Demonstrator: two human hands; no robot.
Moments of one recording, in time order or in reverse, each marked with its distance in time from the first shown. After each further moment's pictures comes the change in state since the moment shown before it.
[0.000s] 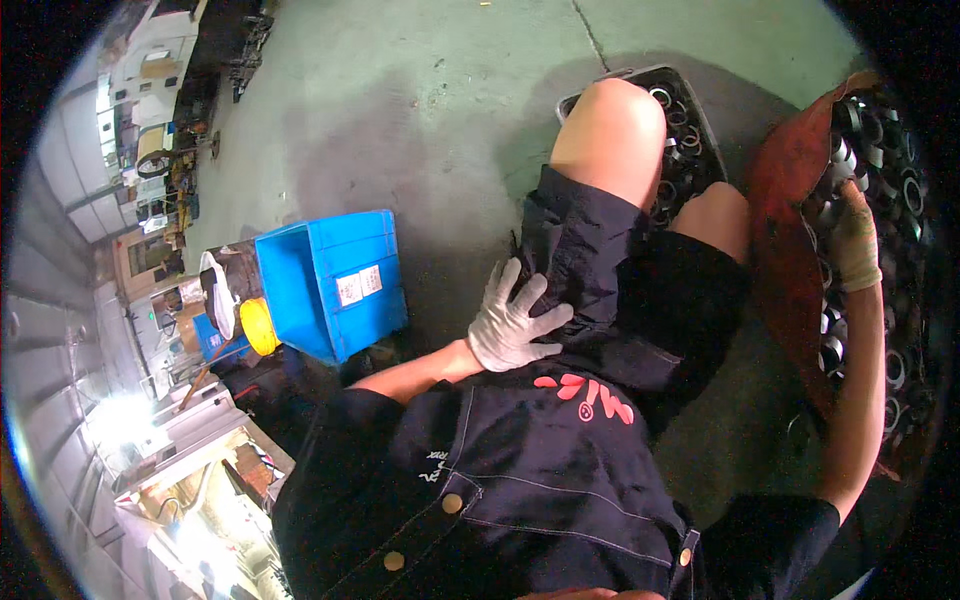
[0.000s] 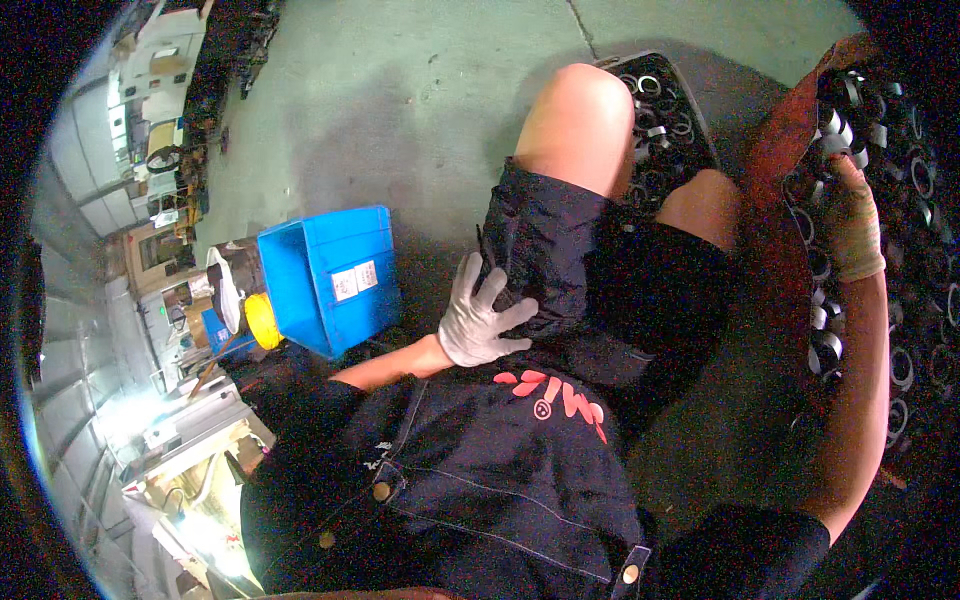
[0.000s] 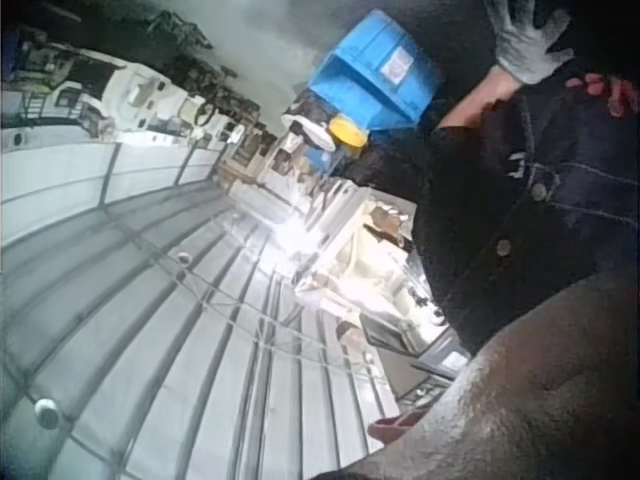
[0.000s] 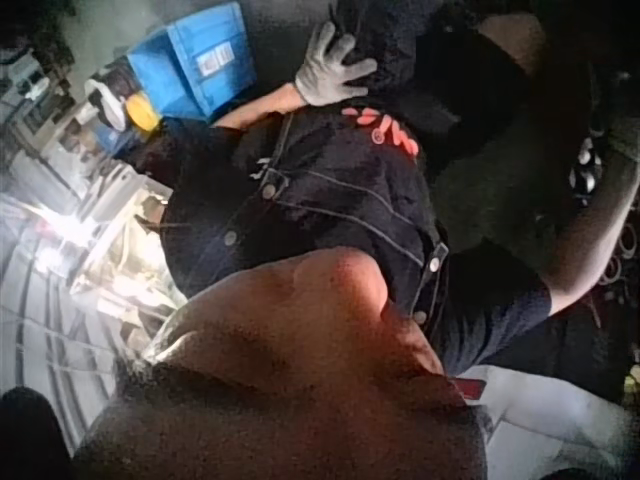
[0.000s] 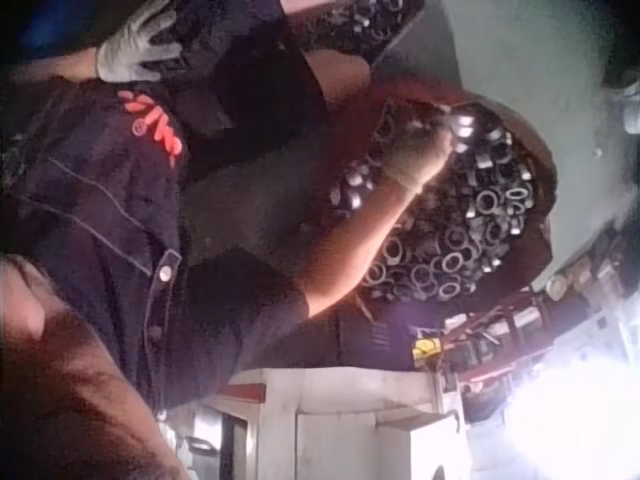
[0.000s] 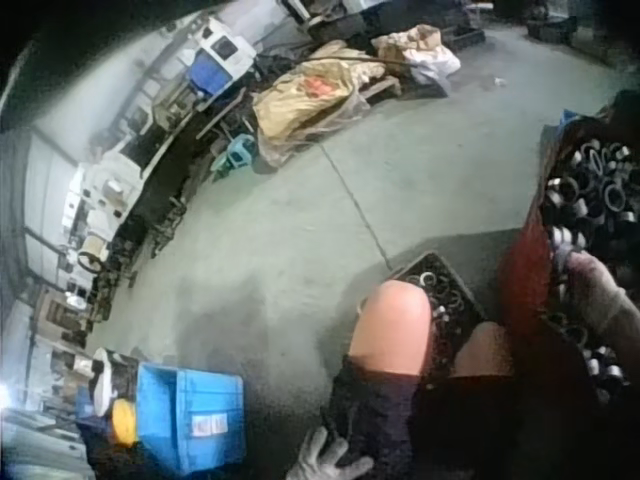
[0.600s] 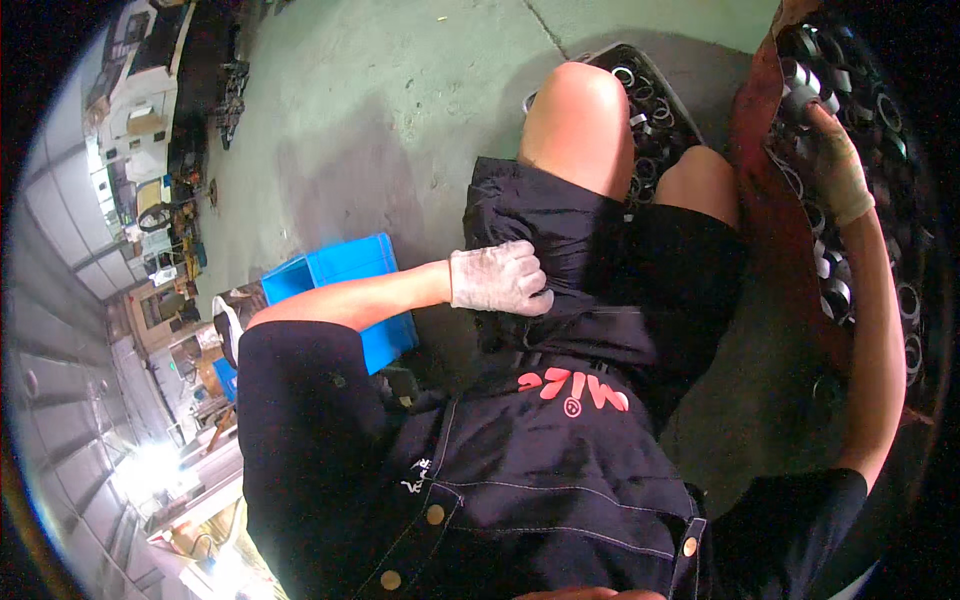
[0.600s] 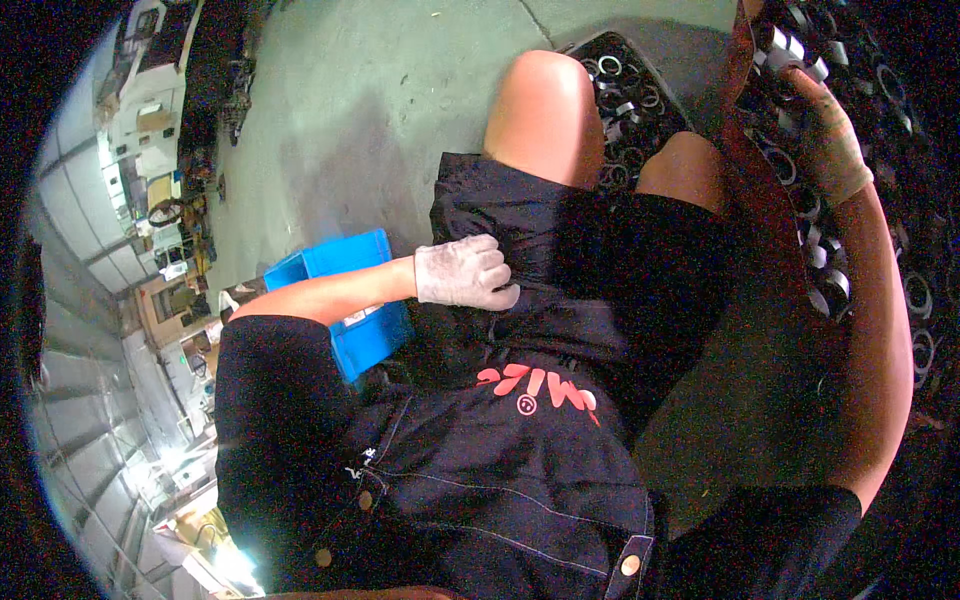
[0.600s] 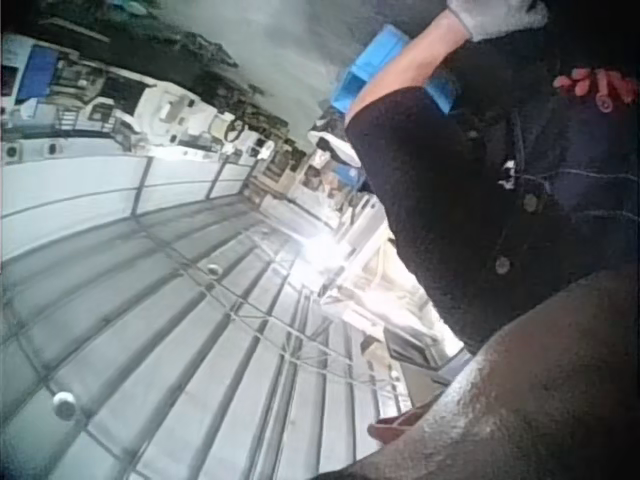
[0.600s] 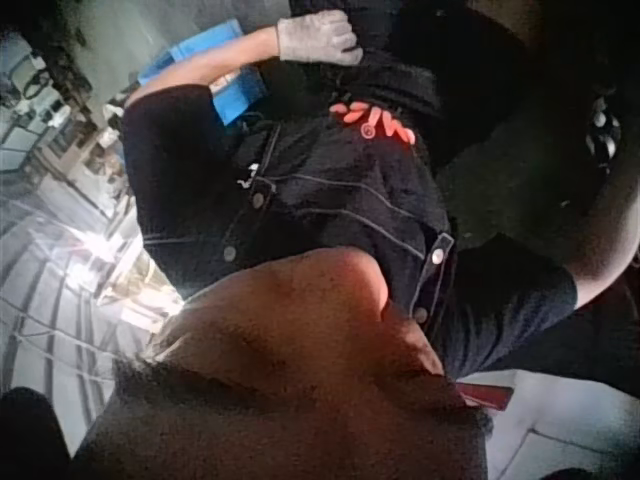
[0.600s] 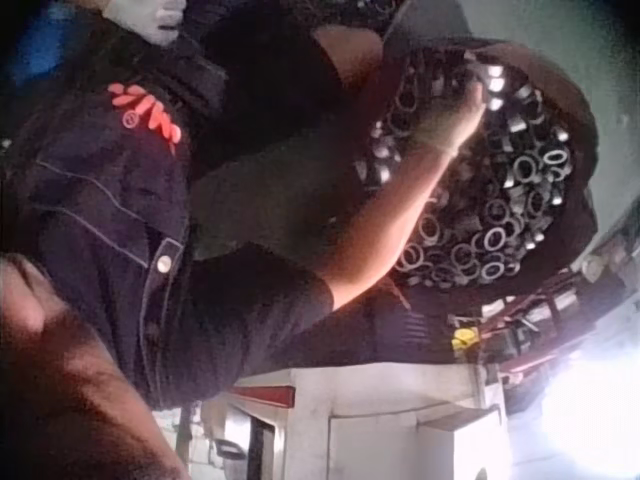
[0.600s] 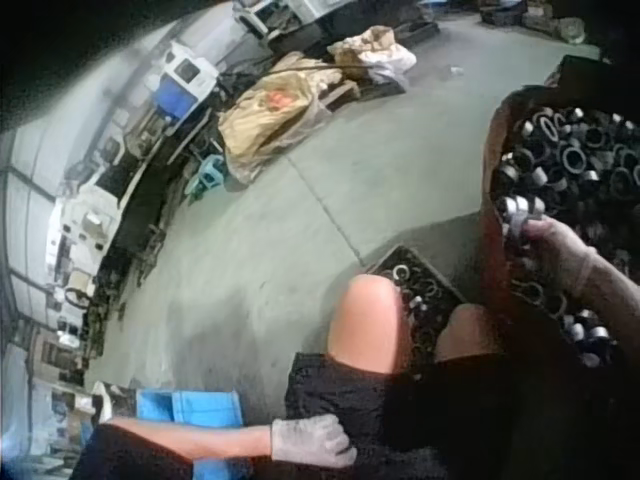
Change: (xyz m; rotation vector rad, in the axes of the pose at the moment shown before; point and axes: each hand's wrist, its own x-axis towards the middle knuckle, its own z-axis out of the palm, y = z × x) left_hand 0.094 -0.060 -0.038 0.061 -0.390 0.917; right_hand -0.002 0.001 0.027 0.083 -0.065 0.041
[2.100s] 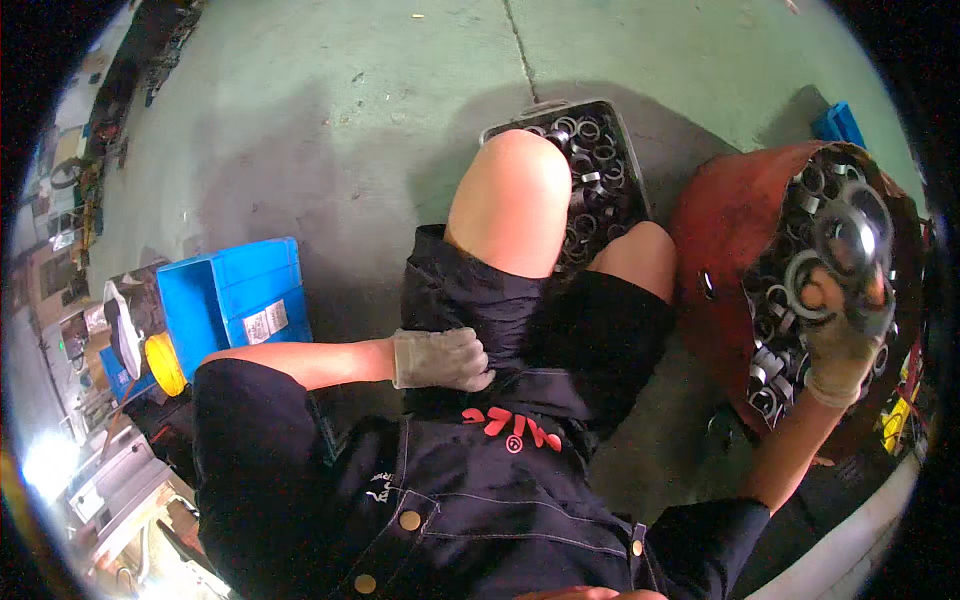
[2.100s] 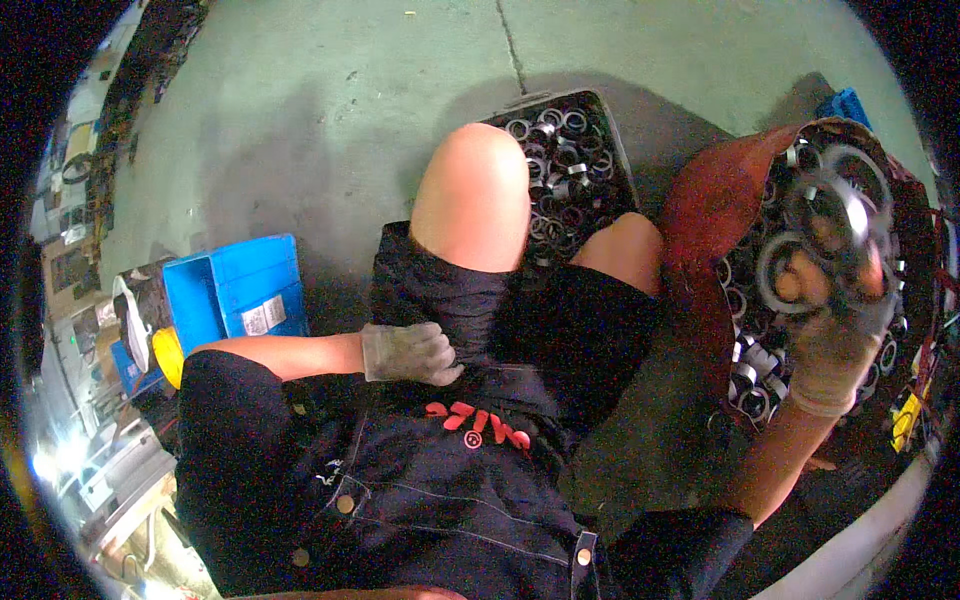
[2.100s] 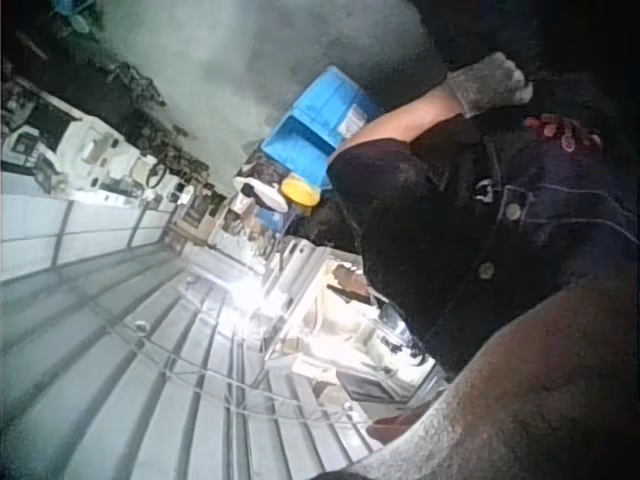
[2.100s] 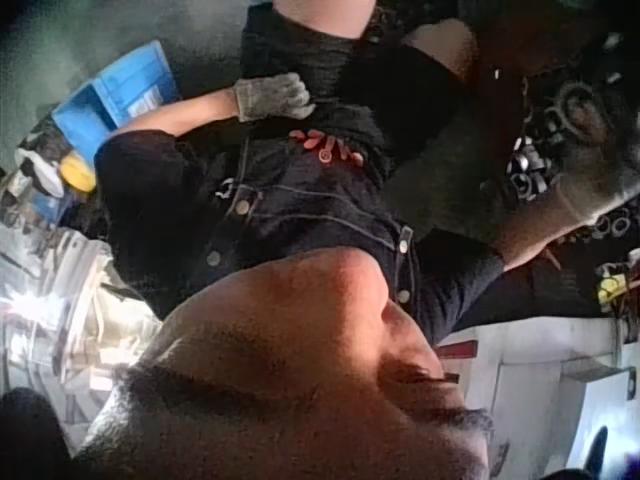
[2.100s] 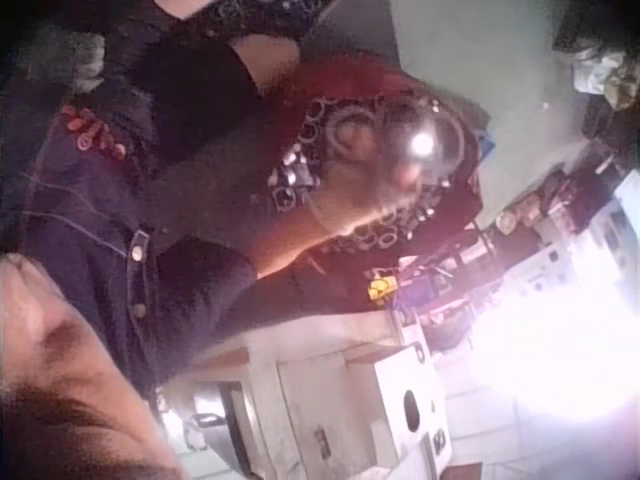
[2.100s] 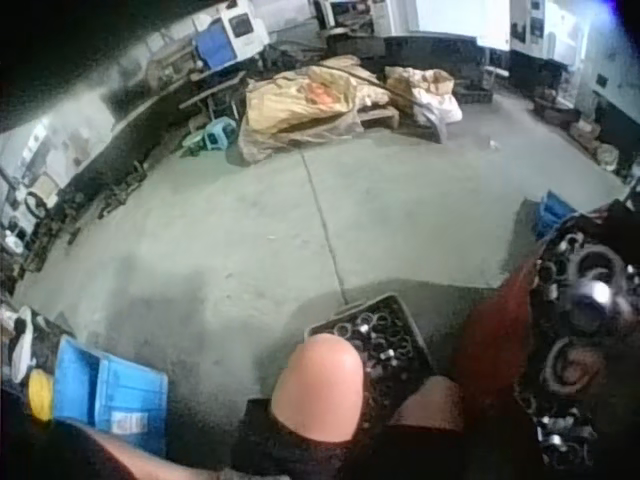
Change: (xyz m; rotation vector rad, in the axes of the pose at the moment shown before) left_hand -0.020 0.036 0.048 0.090 0.148 -0.075; right_hand -0.060 -0.052 0.130 -1.399 0.427 -0.719
